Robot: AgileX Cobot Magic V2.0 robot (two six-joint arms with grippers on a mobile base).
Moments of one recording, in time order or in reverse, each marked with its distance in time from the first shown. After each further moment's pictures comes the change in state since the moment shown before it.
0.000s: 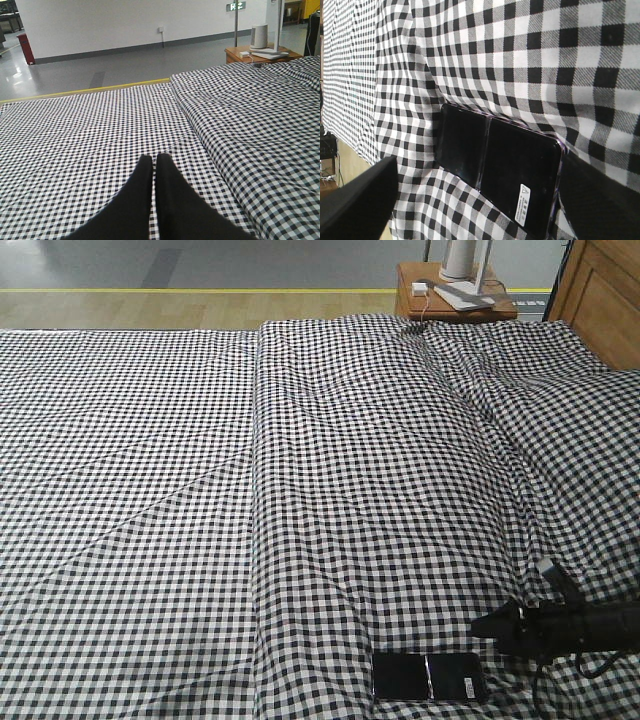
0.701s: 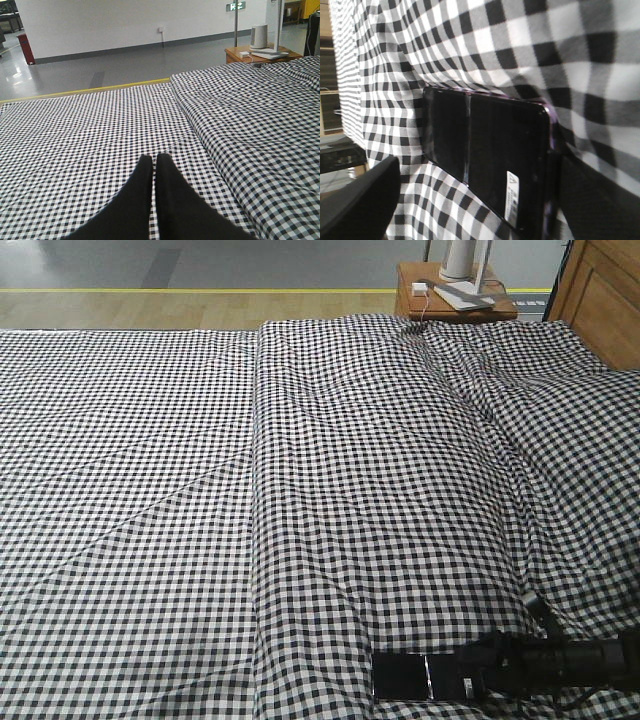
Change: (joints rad) left arm 0.000 0.000 0.000 0.000 0.000 0.000; right arm 0.016 0.169 -0.005 0.105 0.024 -0.051
